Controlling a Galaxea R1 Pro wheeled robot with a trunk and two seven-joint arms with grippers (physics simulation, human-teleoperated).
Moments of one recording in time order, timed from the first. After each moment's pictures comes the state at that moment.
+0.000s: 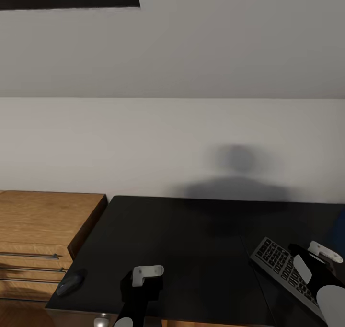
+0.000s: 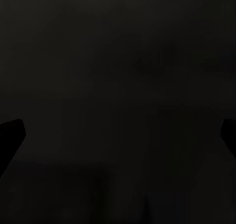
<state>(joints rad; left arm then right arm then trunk) 0.04 -0.11 -0.49 -1.60 0.17 0.45 0.56 -0.68 -0.30 -0.37 -0.40 -0.23 0.06 -0.32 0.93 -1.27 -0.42</state>
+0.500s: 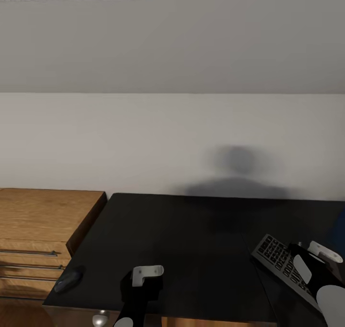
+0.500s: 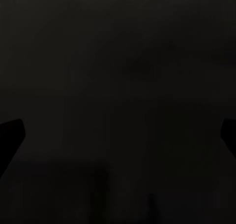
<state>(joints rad) 0.04 -0.11 -0.49 -1.60 0.17 0.45 0.56 -0.68 -0.30 -0.37 -0.39 -0.23 0.06 -0.32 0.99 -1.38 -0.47</state>
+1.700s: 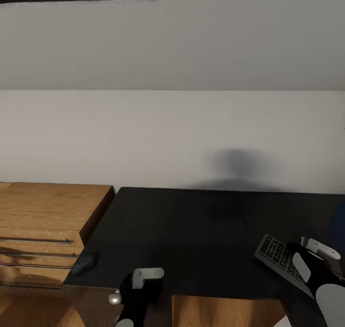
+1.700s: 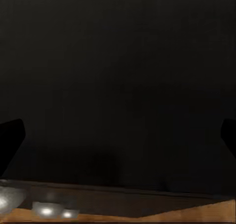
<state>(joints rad) 0.04 -0.11 -0.49 -1.58 0.17 0.46 0.56 -0.68 -0.30 -0.36 -0.42 -0.22 0.10 -0.31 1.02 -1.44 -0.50</state>
